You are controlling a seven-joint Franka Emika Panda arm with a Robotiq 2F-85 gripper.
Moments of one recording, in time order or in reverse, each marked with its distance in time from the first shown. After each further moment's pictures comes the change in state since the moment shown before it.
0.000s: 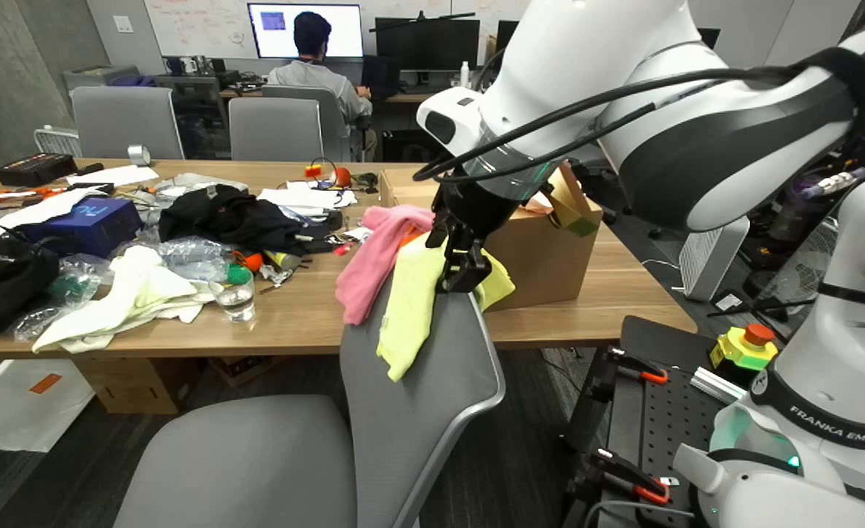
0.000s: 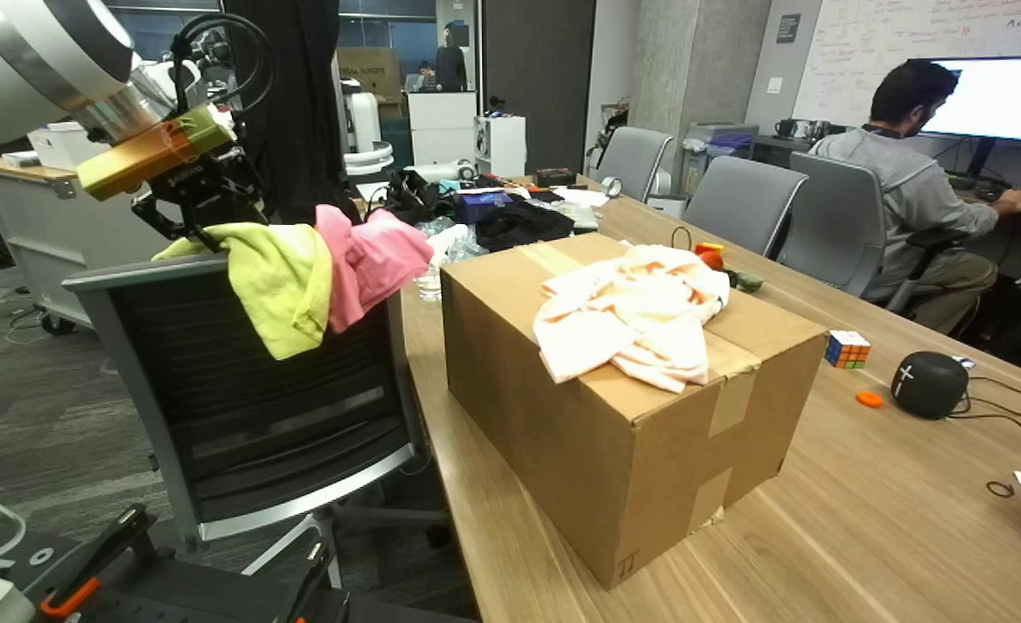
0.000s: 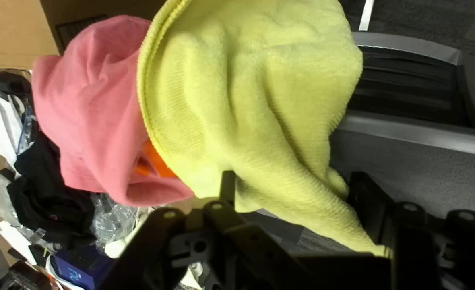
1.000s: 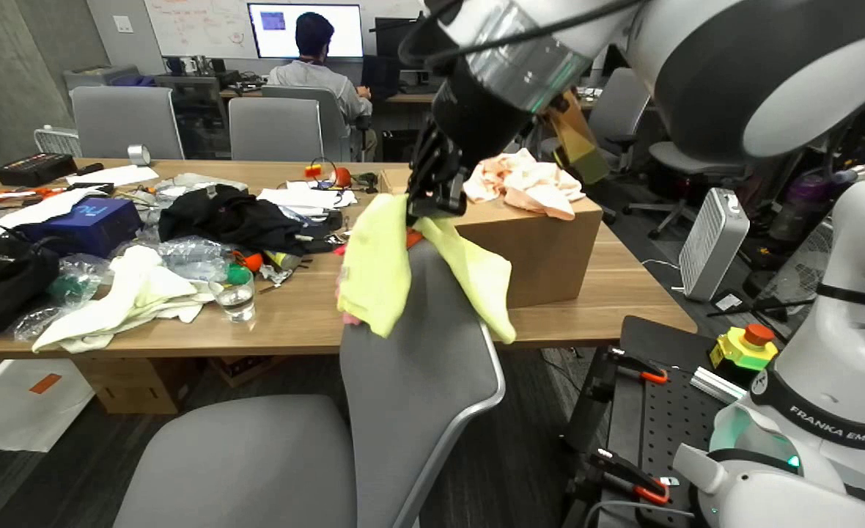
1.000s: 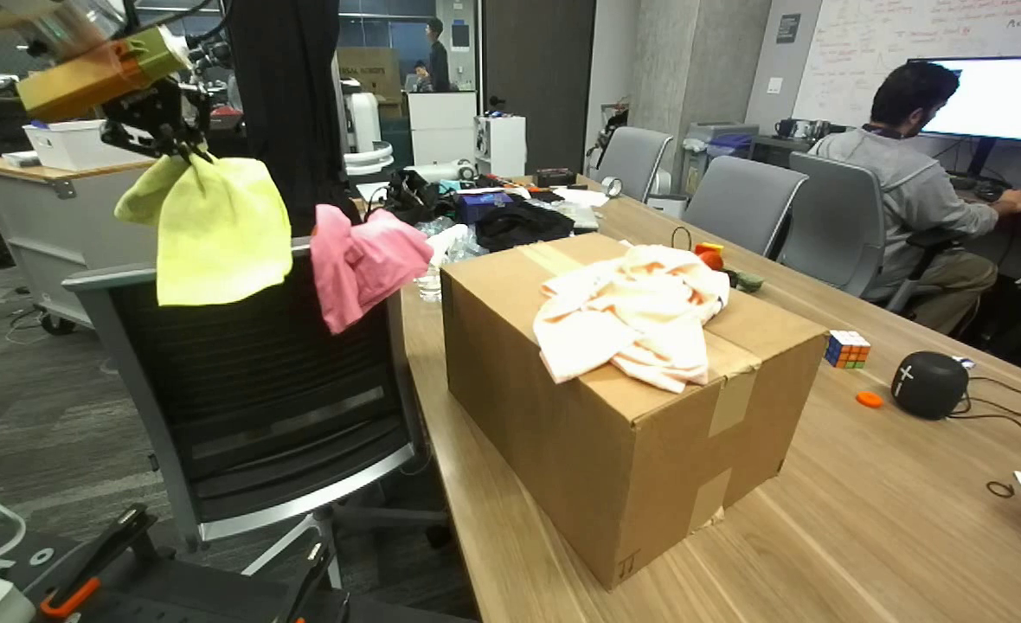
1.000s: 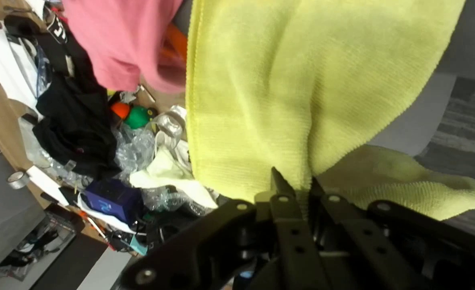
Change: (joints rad) arm 0.073 -0.113 -0.014 0.081 0.140 -0.014 -0.034
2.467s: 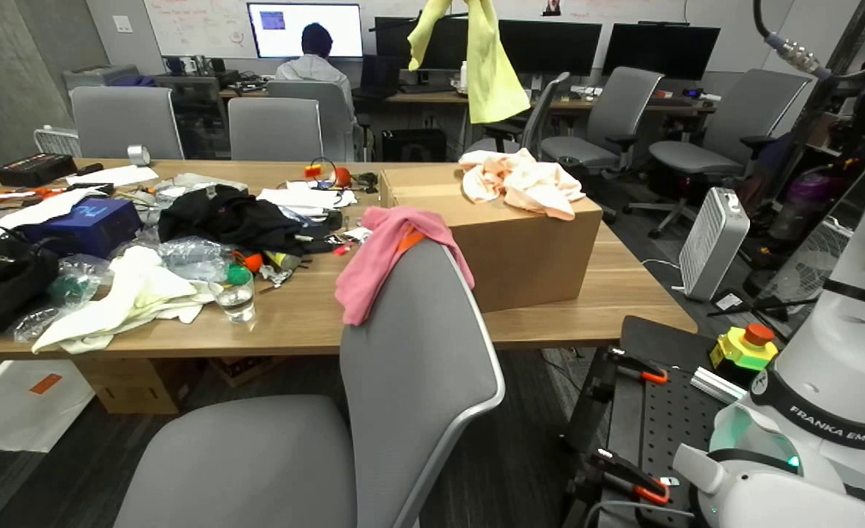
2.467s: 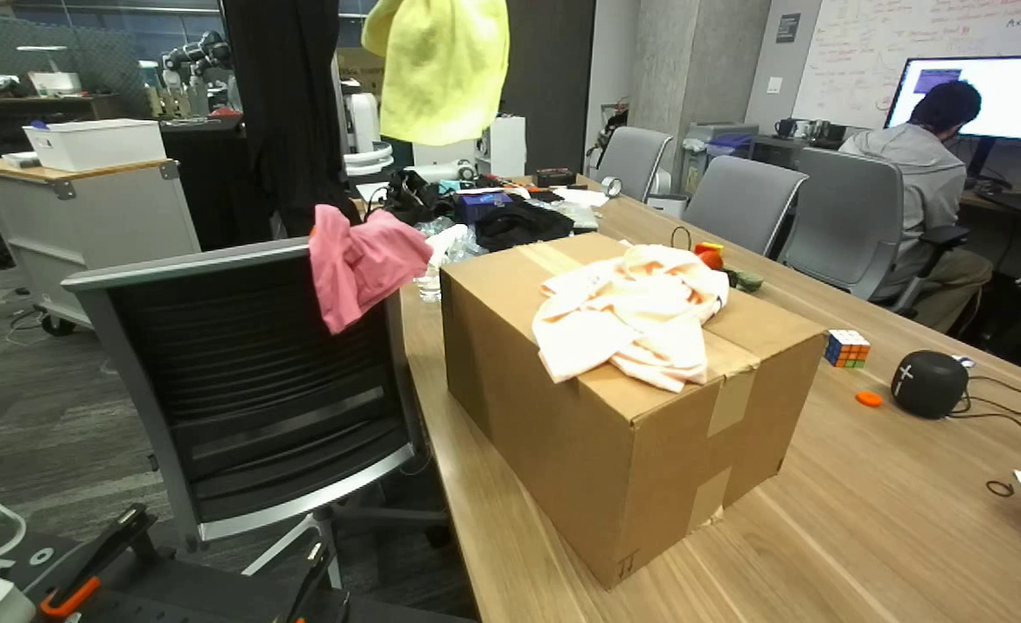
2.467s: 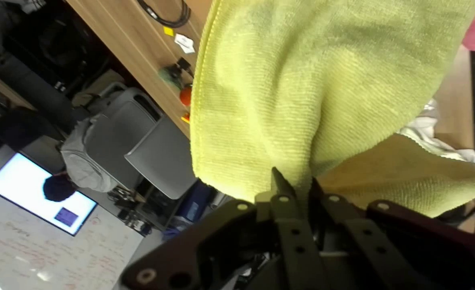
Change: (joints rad) arm -0.323 0.038 -0.243 0.447 -0.047 -0.227 -0.066
